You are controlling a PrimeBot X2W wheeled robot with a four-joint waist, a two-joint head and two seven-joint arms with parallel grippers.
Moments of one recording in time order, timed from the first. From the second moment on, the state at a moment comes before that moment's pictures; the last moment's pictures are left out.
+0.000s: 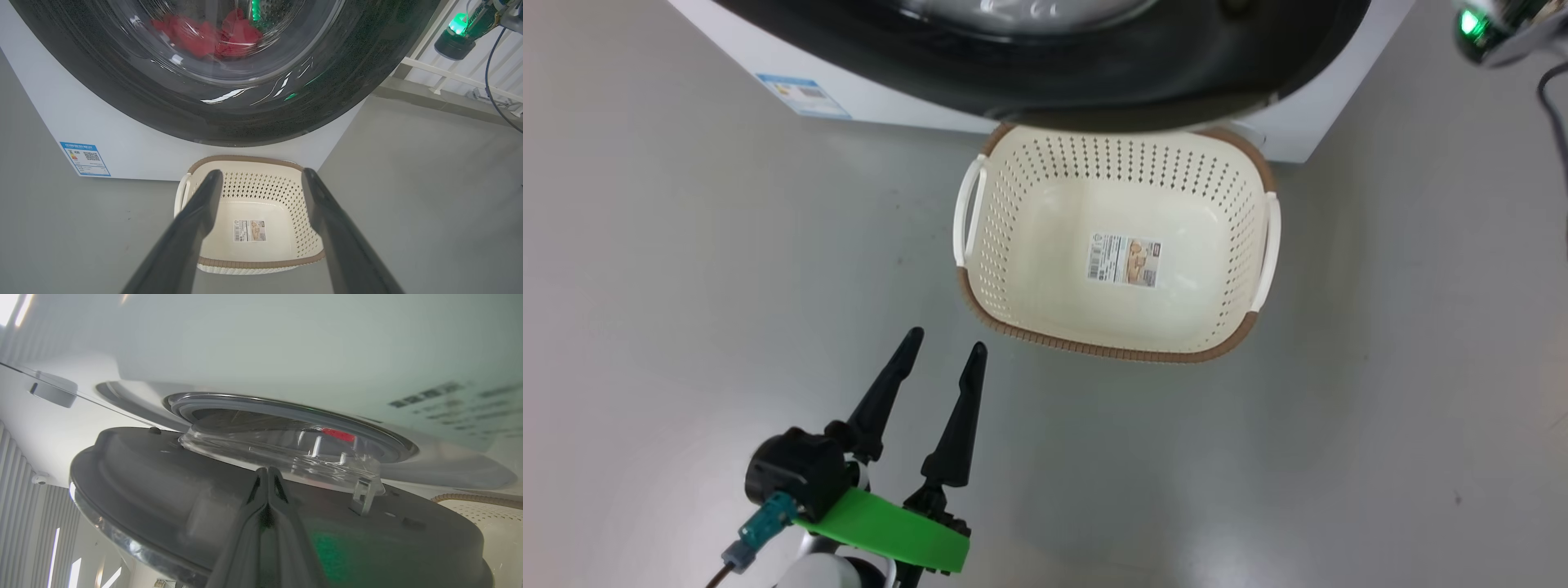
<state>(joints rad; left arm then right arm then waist) -0.26 0.04 -0.27 0.18 -0.35 -0.13 -0.25 -1.21 -0.34 0.27 0.67 1.78 0.12 0.67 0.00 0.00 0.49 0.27</state>
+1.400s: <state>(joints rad) -0.14 0.04 -0.19 0.16 -0.34 -0.13 -0.25 -0.78 -0.20 0.28 0.41 1.69 0.12 0.81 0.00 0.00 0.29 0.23</state>
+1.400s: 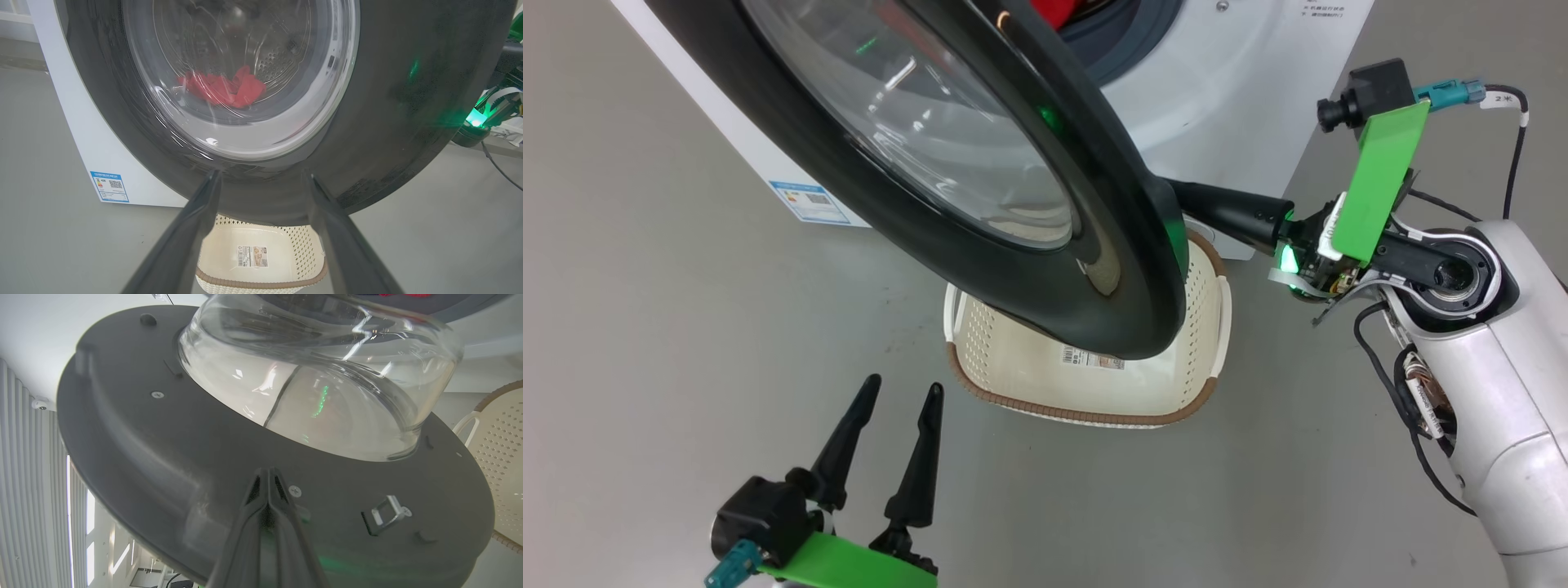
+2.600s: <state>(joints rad) -0.03 0.05 -0.07 0.17 -0.33 -0.13 -0.25 -0.23 -0.15 0.08 0.36 1.54 0.12 0.43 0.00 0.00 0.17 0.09</state>
